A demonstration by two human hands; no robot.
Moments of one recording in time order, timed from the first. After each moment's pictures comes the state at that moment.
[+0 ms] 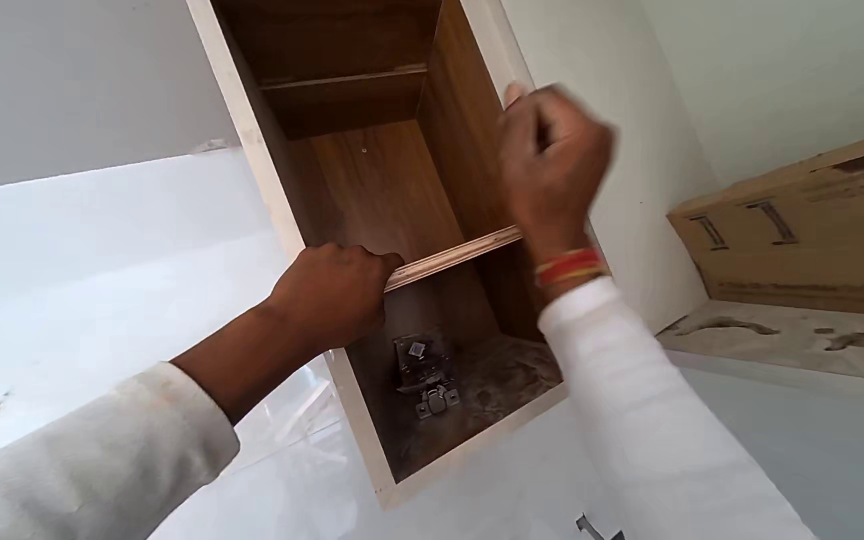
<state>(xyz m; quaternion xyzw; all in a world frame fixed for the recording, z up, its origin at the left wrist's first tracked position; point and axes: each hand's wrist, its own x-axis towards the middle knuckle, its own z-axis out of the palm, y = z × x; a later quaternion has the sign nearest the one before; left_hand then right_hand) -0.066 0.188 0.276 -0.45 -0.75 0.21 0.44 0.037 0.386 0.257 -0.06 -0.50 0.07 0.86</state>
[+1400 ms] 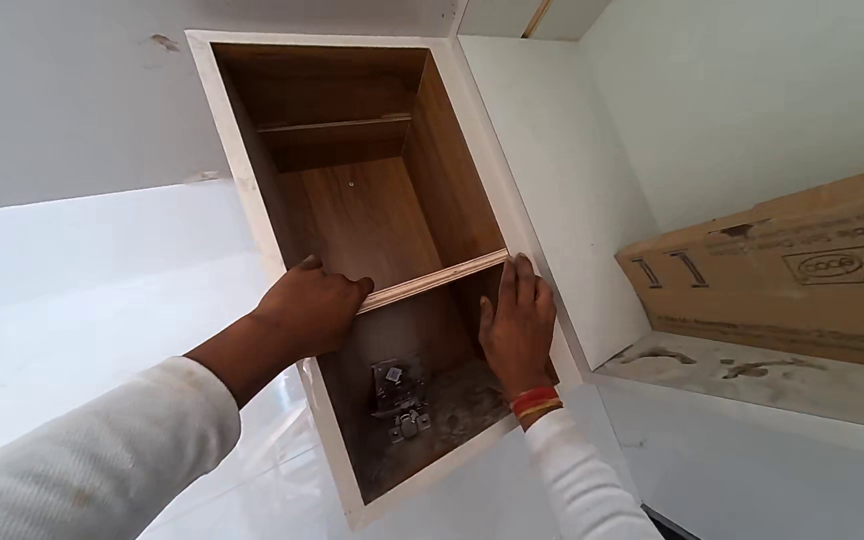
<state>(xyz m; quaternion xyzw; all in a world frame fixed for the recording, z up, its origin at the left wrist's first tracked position) -0.078 0.197 0.296 -0.41 -0.73 0.30 0.45 -0.015 0.414 0.129 -0.33 -0.60 -0.06 0.73</state>
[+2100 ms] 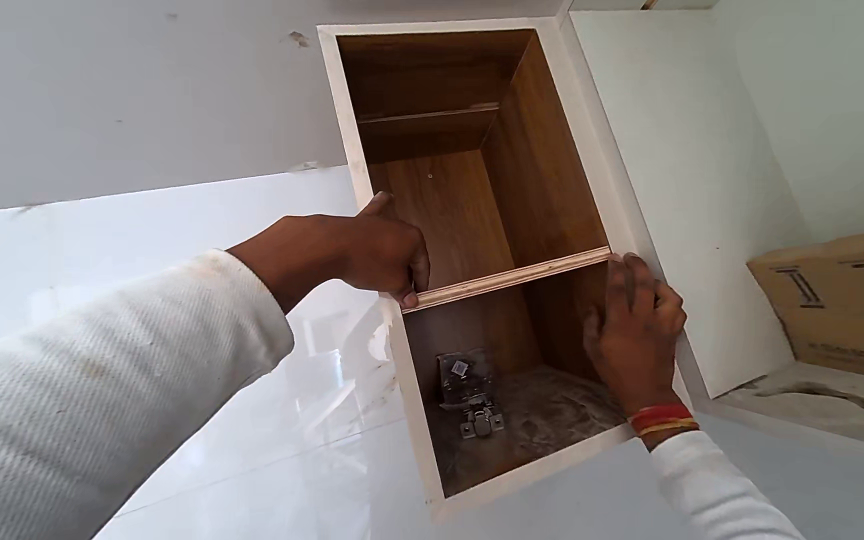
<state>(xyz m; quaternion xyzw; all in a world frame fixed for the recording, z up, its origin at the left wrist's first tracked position) -0.070 0.160 0.360 -0.53 -0.74 0.29 0.29 -0.007 0.442 0.123 -0.28 -0.61 -0.10 0.74</state>
